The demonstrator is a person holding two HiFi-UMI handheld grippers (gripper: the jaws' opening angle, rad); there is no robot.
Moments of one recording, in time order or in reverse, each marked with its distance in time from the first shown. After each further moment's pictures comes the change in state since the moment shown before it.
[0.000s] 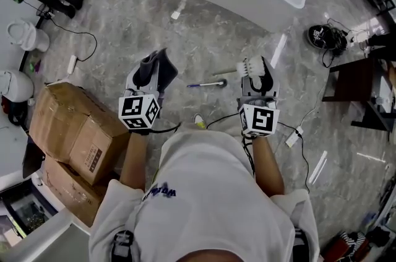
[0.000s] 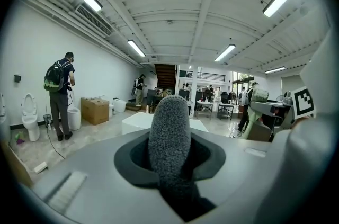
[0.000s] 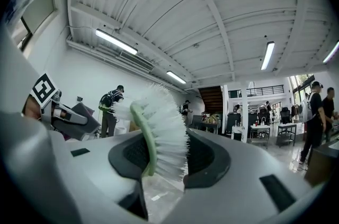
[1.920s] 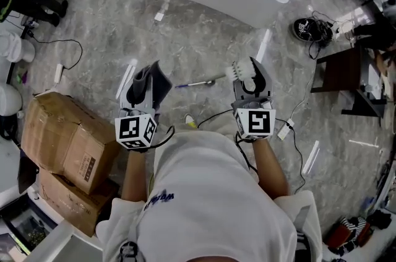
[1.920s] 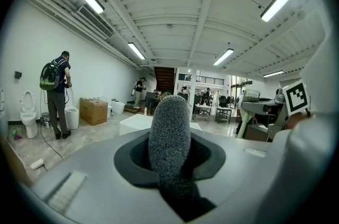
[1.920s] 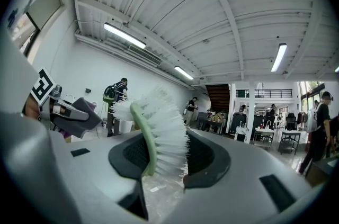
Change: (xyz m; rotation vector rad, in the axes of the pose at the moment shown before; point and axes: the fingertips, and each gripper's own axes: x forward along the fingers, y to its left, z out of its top) left arm -0.032 -0.017 -0.004 -0.017 -0.037 -0.017; right arm -0.009 0.018 0.014 -0.079 0.065 0.070
